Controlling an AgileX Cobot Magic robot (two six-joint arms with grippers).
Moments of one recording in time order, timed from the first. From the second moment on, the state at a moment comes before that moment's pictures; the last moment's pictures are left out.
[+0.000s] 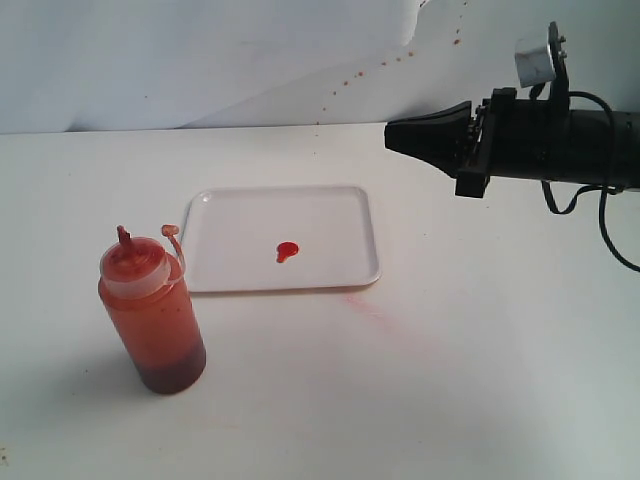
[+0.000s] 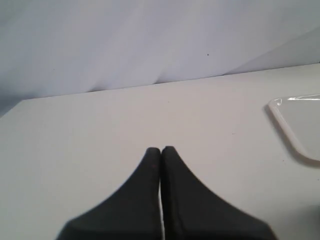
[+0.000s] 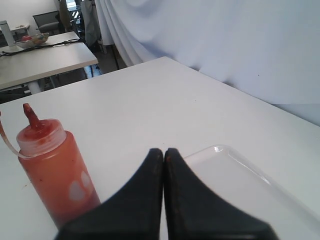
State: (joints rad) left arm 0.16 0.00 0.00 -0.07 0.27 0.23; right arm 0.05 1.83 -1.01 1.74 1.18 -2.13
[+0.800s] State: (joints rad) left arm 0.16 0.00 0.00 0.06 0.29 -0.01; right arm 0.05 1.83 -1.01 1.74 1.18 -2.13
